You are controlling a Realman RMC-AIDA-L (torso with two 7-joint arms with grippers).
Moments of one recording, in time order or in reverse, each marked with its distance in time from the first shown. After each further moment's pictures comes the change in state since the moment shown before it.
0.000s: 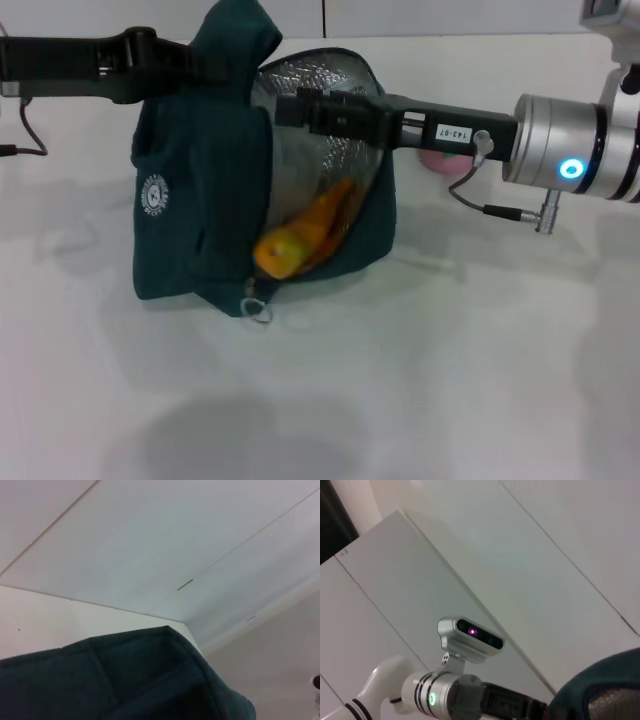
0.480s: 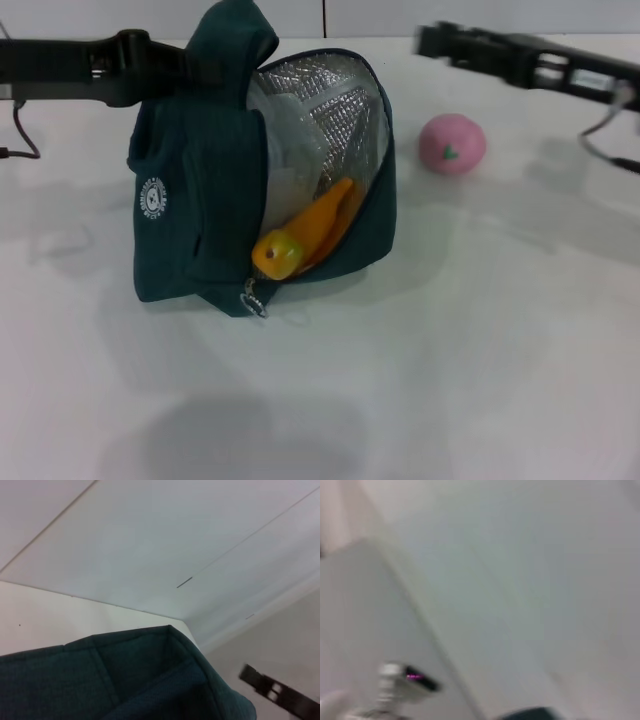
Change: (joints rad) left arm 0.007 0.008 -0.001 0.002 -0.004 0.017 -0.008; right arm -0.283 -0.025 -0.014 -0.504 -0.003 0.044 0.223
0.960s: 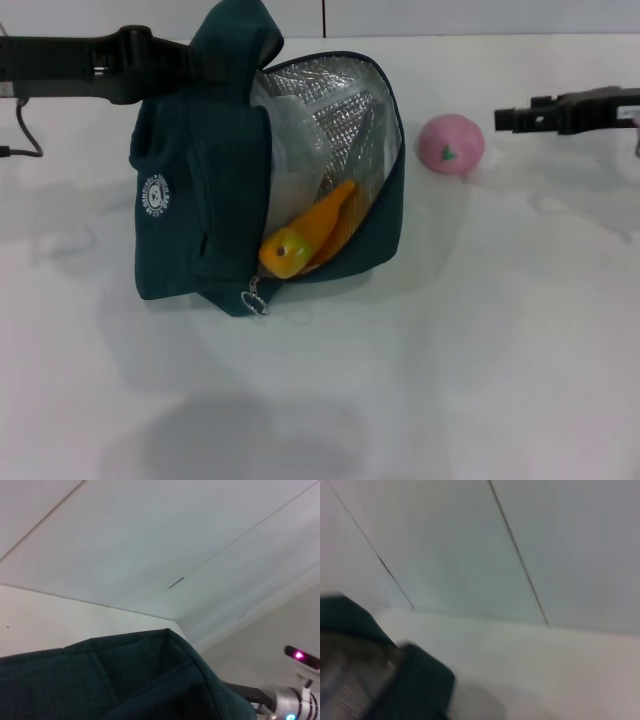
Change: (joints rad) left arm -0.001 -0.003 0.000 0.000 -0.016 0.010 0.004; right arm 0.000 -0.056 -0.005 -0.197 -0.526 0.270 0.301
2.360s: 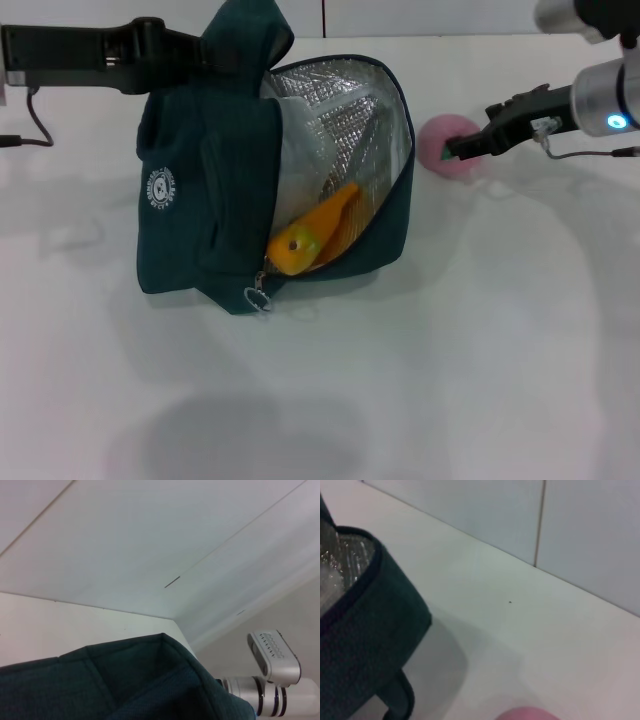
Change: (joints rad) left arm -0.025 -0.003 0.006 0.000 0.008 -0.008 0.008; right arm 0.184 0.078 -0.243 0.096 -0.290 0.357 0.065
